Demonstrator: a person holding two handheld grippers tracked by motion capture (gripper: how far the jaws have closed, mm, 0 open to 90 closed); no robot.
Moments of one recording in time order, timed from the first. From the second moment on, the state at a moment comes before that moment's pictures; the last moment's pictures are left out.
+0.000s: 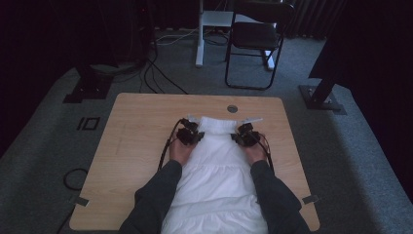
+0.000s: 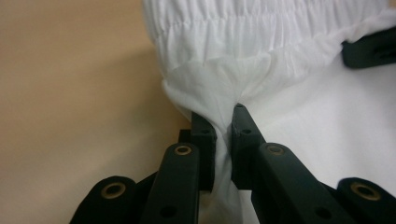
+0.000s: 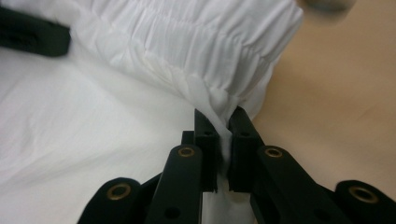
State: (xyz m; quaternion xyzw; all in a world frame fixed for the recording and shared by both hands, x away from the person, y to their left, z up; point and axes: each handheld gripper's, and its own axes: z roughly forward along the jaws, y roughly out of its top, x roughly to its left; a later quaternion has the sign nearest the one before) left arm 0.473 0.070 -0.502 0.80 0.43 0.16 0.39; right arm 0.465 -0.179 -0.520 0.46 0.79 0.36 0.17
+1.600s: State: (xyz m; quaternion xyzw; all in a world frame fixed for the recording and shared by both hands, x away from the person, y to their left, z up) left arm 0.288 0.095 -0.554 0.86 0.32 0.13 0.38; right arm 0.284 -0.182 -0.553 0.38 0.84 0.36 0.12
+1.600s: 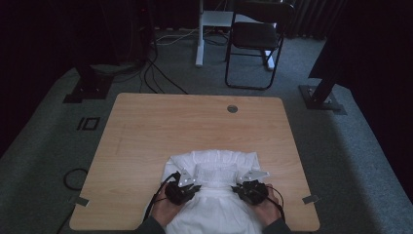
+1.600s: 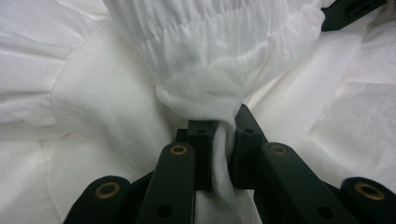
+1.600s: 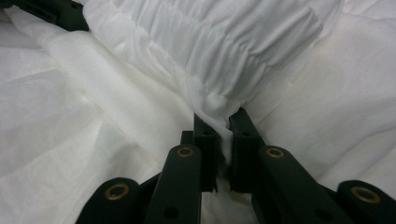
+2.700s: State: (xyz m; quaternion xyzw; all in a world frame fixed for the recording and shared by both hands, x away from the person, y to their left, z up) left arm 0.472 0.081 -0.541 0.86 0.34 0.28 0.27; right arm 0.489 -0.138 -0.540 0.42 0.84 0.31 0.17
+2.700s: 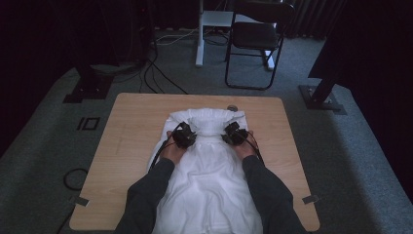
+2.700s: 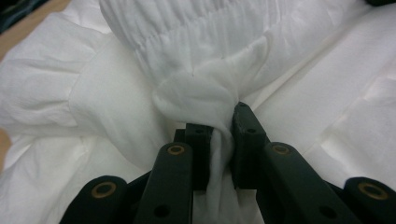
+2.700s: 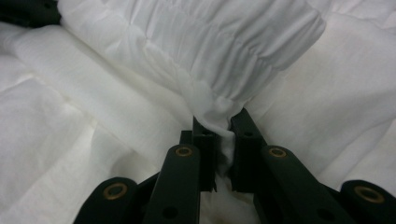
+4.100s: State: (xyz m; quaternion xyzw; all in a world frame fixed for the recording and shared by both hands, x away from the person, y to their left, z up) left arm 0.375 0.123 -0.398 0.77 0.34 0.18 0.51; right arm 0.394 -0.176 -0.401 0.34 0.77 0.50 0.23
